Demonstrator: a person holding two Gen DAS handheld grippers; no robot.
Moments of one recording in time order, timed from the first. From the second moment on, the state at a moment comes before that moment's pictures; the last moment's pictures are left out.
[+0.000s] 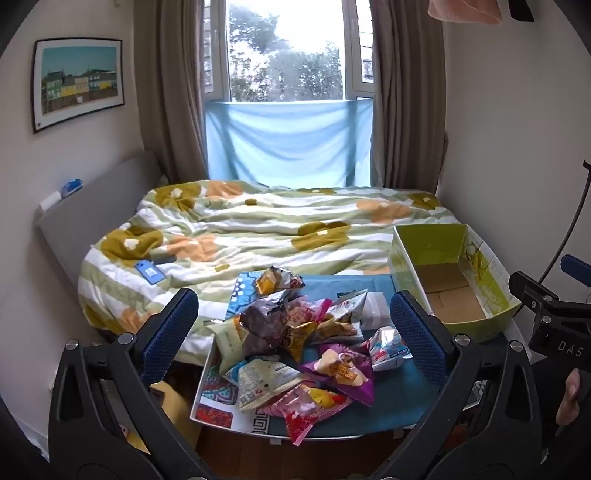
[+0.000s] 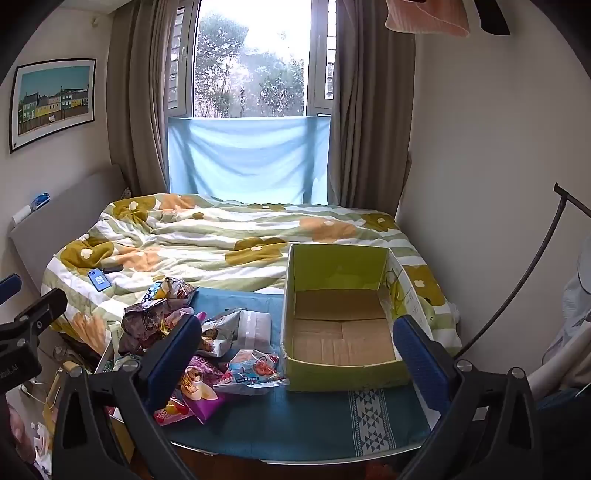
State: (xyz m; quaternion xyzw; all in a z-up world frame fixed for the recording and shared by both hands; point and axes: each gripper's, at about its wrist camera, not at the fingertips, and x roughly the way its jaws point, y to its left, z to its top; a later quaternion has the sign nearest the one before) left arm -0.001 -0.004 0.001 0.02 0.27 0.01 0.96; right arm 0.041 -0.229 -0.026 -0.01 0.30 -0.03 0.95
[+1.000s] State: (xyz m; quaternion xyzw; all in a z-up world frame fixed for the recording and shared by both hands) left arm -0.003 0.004 -0.006 0.01 0.28 0.01 0.96; right arm 0.040 -0.224 -0.031 0.00 0.30 -0.03 0.95
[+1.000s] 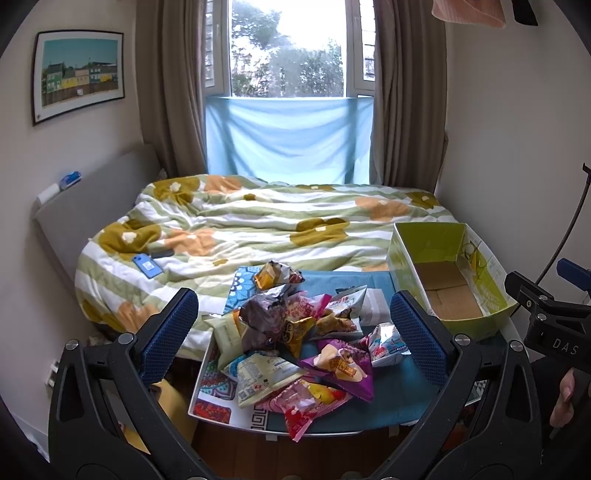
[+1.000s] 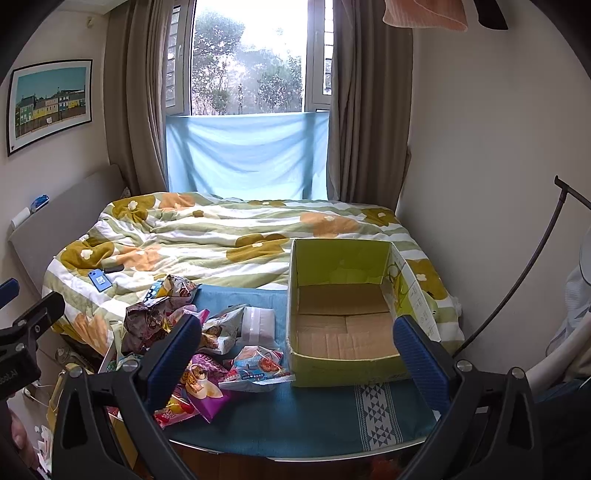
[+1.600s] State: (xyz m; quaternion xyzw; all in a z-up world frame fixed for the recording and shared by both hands) left arm -0.004 0.006 -0.008 0.01 0.28 0.01 0.96; right arm 0.039 -0.221 -0.032 0.00 0.30 -0.03 0.95
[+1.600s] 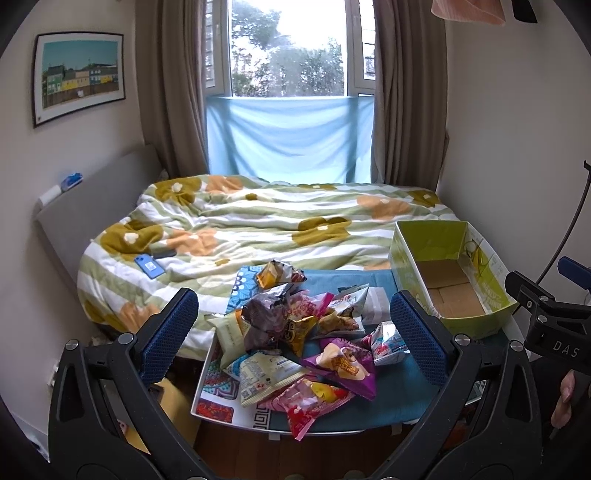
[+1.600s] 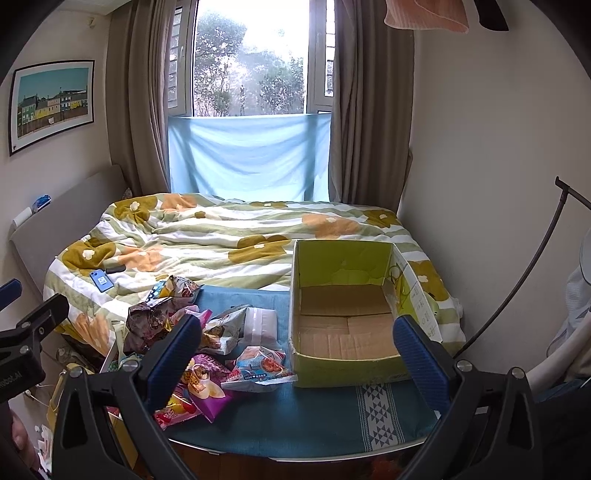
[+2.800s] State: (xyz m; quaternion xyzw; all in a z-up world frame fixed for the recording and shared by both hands) left arm -0.006 0.008 -0.005 0.02 0.27 0.03 0.96; right arm 0.034 -0.219 -0.030 0.00 0.29 -0.01 0.96
